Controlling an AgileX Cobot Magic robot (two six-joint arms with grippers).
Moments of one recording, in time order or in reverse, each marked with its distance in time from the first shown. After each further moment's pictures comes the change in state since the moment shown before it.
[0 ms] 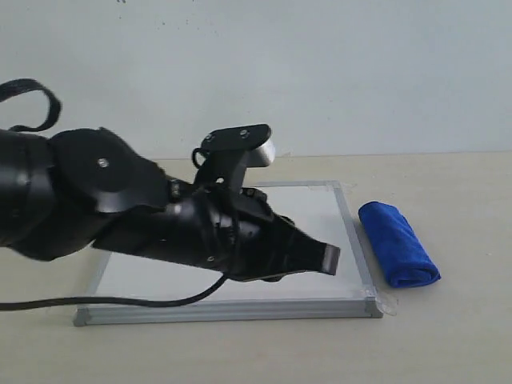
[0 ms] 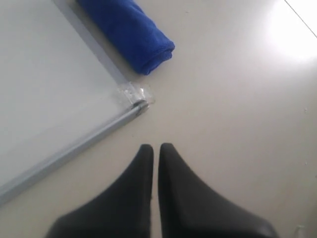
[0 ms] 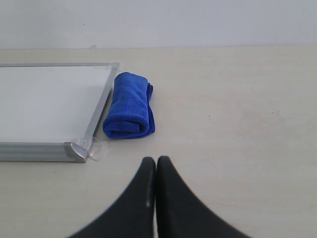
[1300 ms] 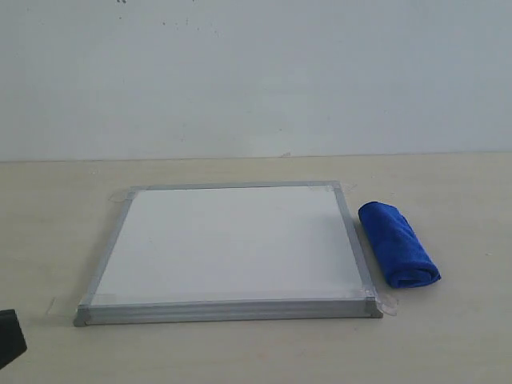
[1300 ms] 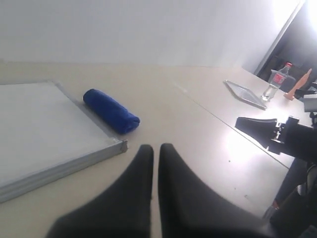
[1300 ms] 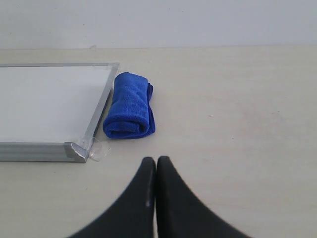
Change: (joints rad) left arm 0.000 -1.315 0.796 -0.107 -0.115 0.066; right arm 0.000 0.000 0.000 0.000 0.000 0.000
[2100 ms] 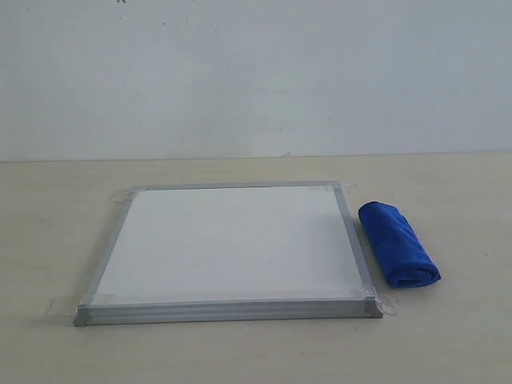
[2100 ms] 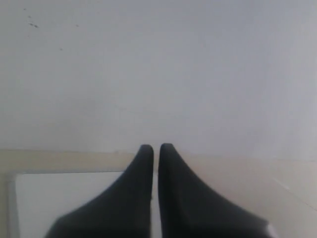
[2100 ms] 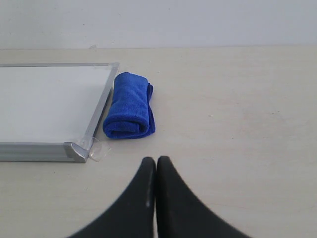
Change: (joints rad) left arm 0.375 -0.324 0.099 0.002 -0.054 0.092; right arm 0.000 0.000 0.000 0.000 0.000 0.000
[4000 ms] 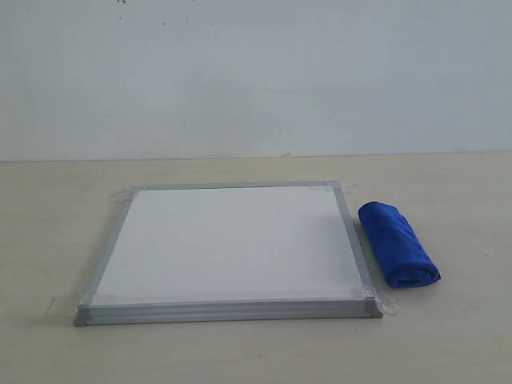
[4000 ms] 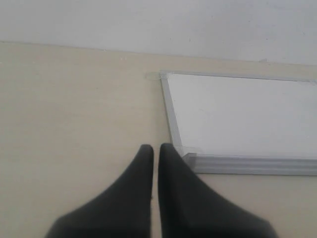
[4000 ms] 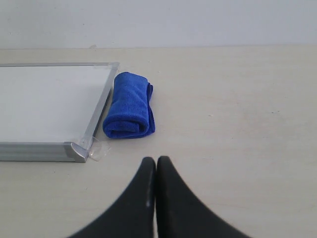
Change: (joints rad) left arm 0.334 -0.013 0.104 1.141 0.274 -0.944; right arm 0.000 0.000 0.000 0.000 0.000 0.000
